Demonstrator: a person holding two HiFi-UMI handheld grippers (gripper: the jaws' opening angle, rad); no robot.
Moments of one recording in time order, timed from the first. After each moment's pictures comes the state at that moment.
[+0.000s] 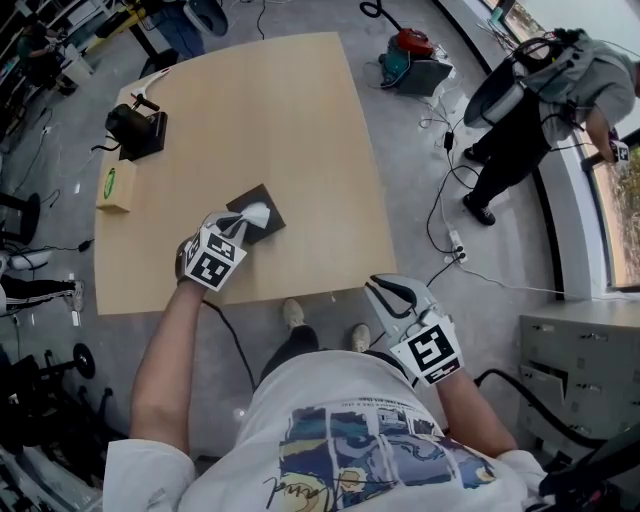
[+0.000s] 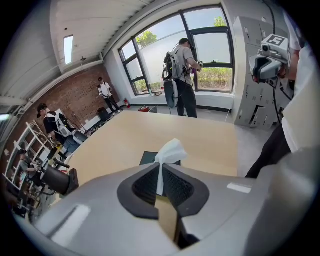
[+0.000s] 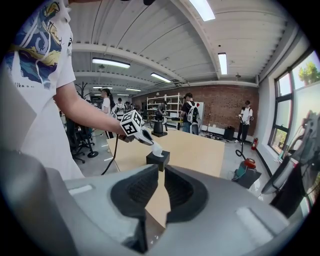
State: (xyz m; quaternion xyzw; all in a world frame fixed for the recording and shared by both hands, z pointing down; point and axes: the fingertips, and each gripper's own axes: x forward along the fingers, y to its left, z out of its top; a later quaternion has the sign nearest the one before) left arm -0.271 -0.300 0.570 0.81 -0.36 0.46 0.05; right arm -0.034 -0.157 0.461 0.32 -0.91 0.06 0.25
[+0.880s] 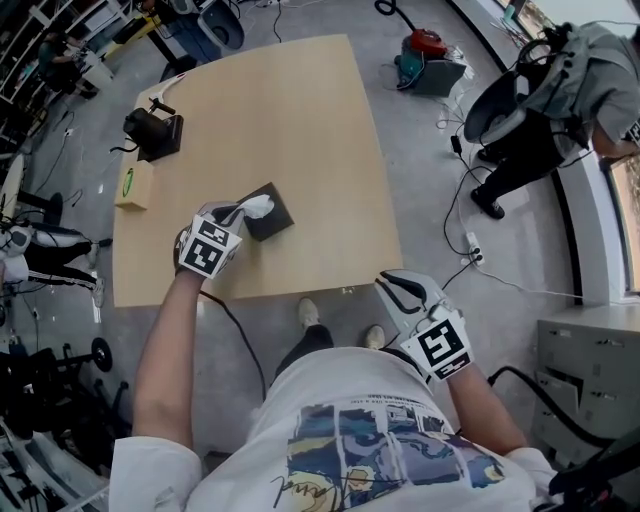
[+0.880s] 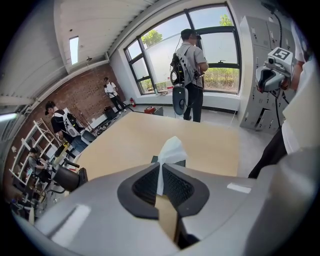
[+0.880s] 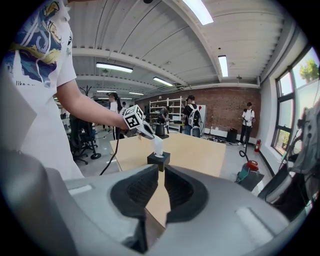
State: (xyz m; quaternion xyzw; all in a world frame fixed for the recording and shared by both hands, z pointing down) left arm -0.280 -0.307 0.528 0.79 -0.40 0.46 0.05; right arm -0.012 -0.152 0.458 0.31 -0.92 0.05 0.23
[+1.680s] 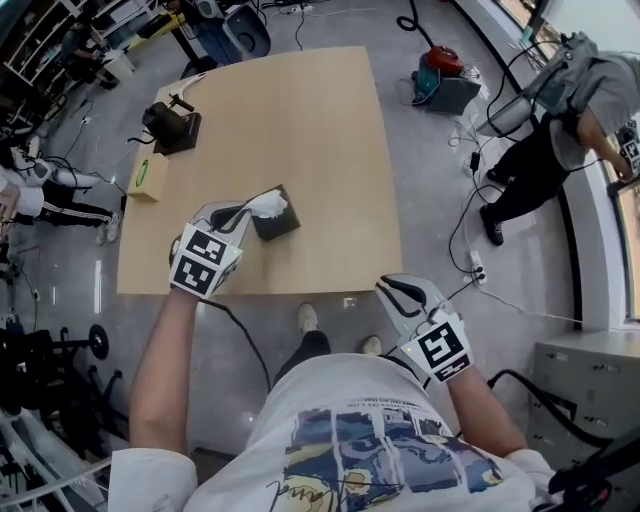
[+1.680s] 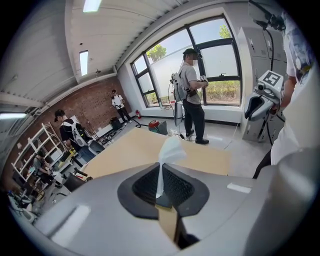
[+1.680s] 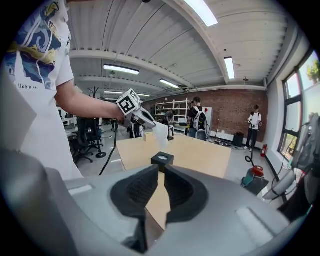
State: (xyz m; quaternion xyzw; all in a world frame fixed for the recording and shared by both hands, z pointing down) left arm -0.247 -0.271 0.435 0.81 -0.43 0.40 0.02; right arm -0.010 -0.150 0.451 0.27 -0.94 0.04 0.22
